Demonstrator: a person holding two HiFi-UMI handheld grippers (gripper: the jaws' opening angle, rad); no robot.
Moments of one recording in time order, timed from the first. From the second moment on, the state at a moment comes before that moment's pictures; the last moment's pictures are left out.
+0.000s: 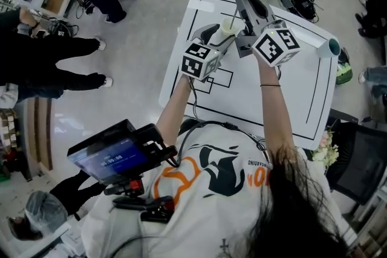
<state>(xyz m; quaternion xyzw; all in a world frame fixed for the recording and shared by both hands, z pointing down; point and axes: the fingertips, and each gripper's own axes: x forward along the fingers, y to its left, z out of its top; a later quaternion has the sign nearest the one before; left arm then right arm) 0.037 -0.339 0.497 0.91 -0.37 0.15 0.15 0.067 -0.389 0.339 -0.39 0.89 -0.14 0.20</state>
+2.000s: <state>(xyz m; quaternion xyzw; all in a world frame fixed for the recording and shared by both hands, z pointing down) 0.042 -0.334 0.510 0.91 -0.36 0.16 0.14 0.048 -0.329 0.460 -0.42 0.89 -0.13 -0.11</state>
